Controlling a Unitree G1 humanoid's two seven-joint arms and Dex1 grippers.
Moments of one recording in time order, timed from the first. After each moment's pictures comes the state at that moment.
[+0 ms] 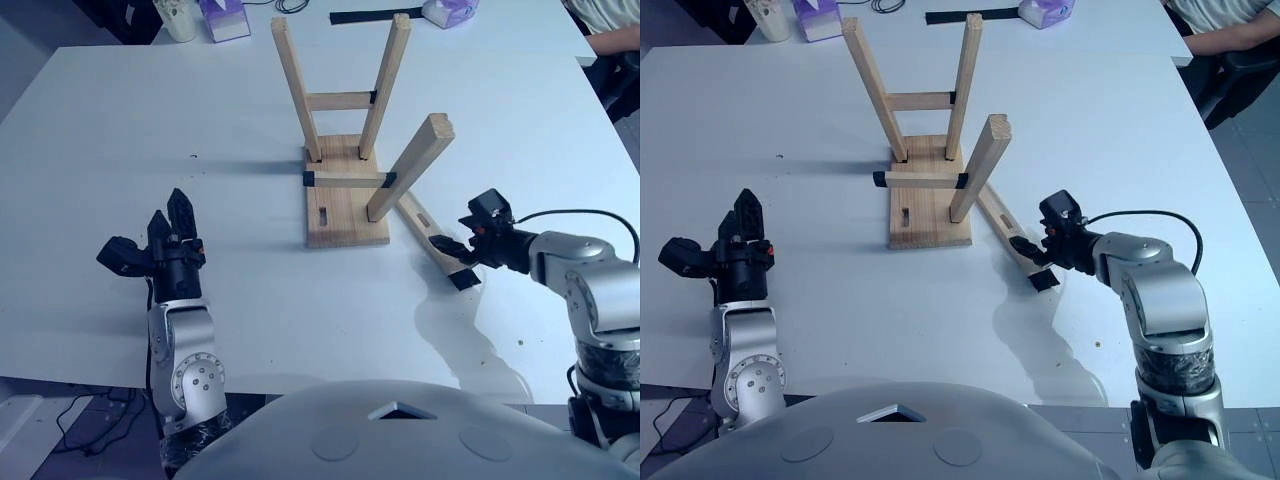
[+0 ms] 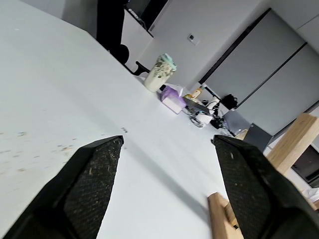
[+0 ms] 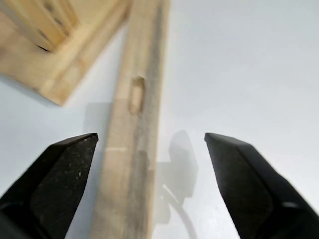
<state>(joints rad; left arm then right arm) 0.35 -0.07 0.27 -0.47 -0.77 0.05 0.01 -0.02 -0.53 0.00 -0.57 0.19 1.28 0.59</state>
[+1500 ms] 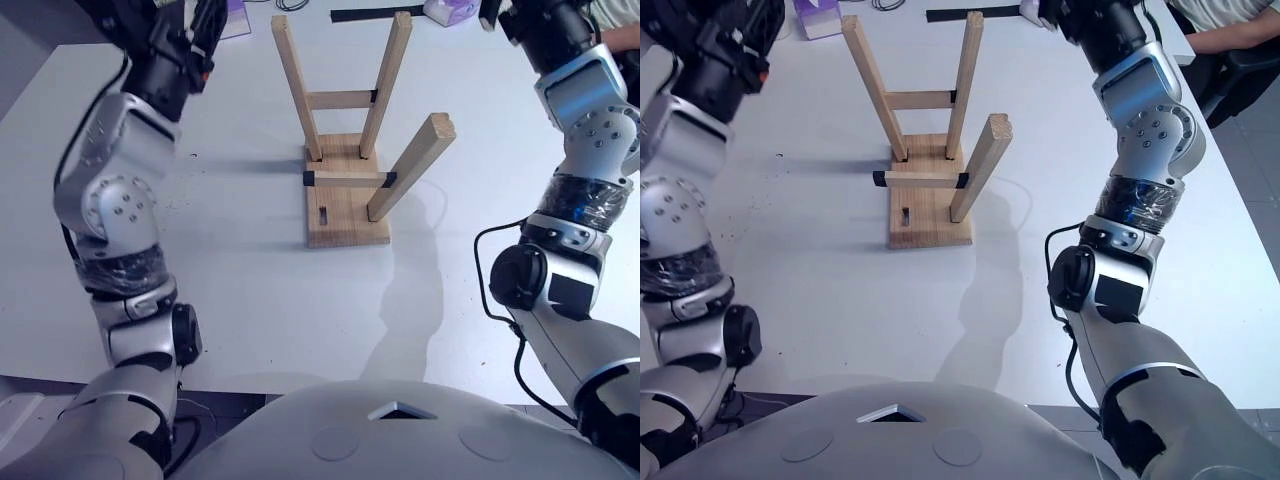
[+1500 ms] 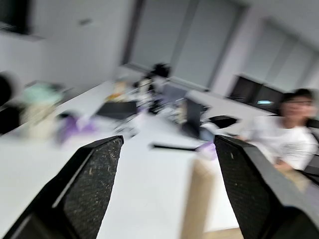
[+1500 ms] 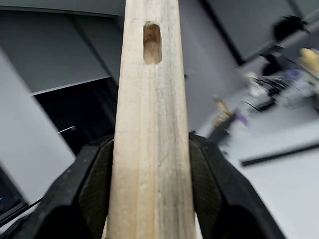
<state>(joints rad) -0.59 0.43 0.26 -0.25 -0.81 0.63 -0.05 -0.84 -0.20 -0.45 0.11 0.74 0.69 0.46</state>
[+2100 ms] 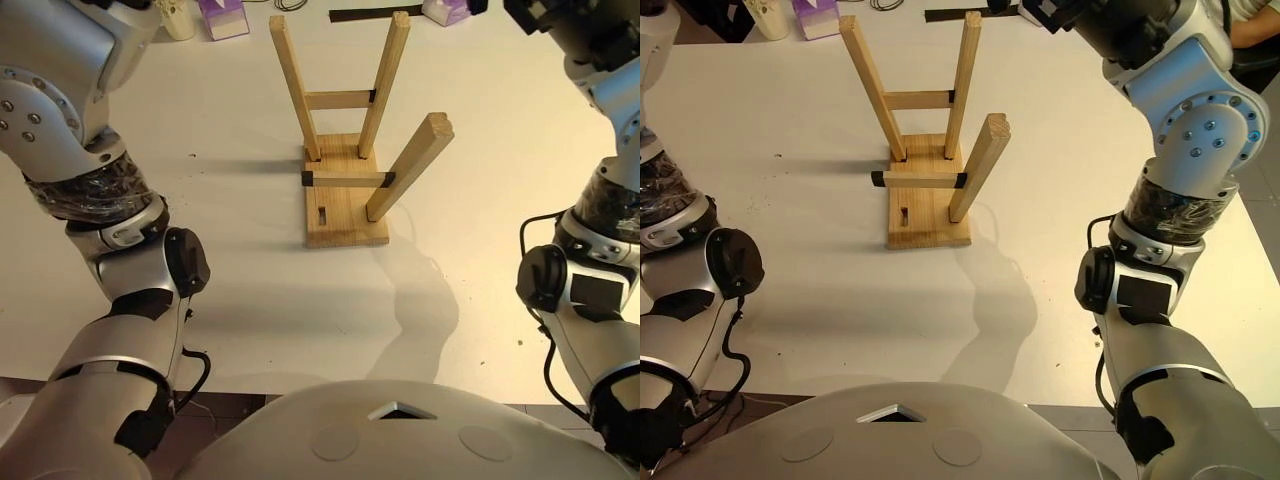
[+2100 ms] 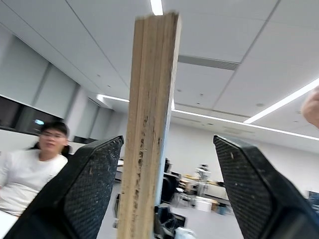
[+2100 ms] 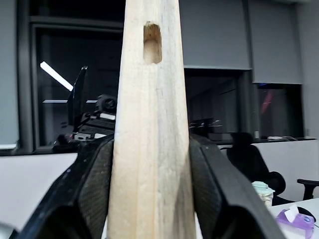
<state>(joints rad) -0.93 0.39 0.33 -0.15 -1.67 0.88 -0.28 -0.84 -0.40 -0.31 -0.16 1.06 0.84 0.81</state>
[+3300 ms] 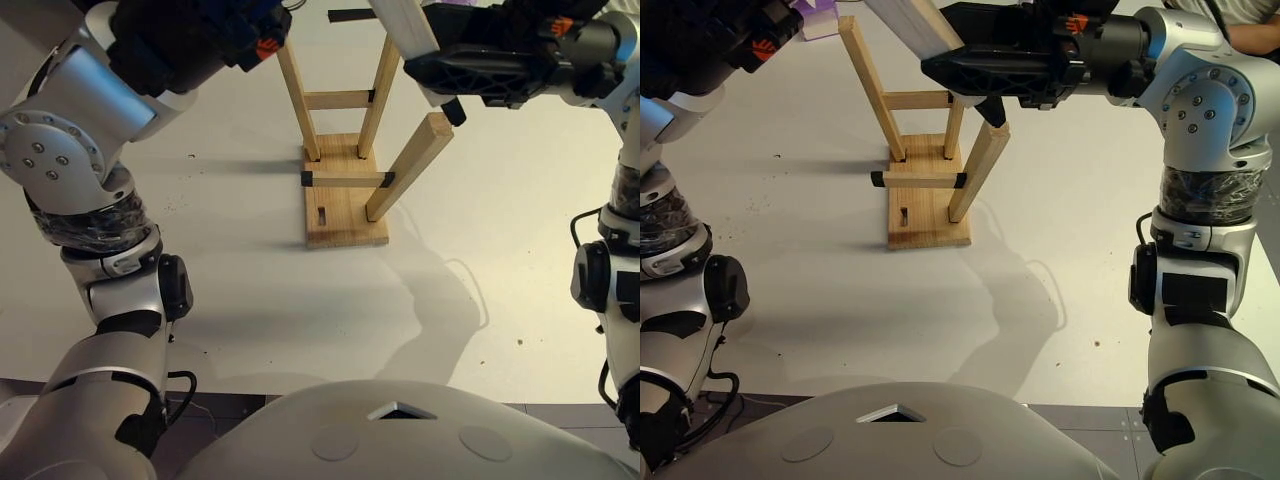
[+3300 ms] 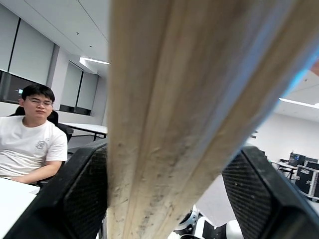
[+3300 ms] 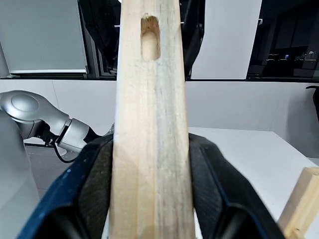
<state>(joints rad) -0.79 0.48 0.22 -0.28 -1.61 0.89 -0.40 -0.87 -0.61 -0.04 0.00 0.89 0.83 1.28</state>
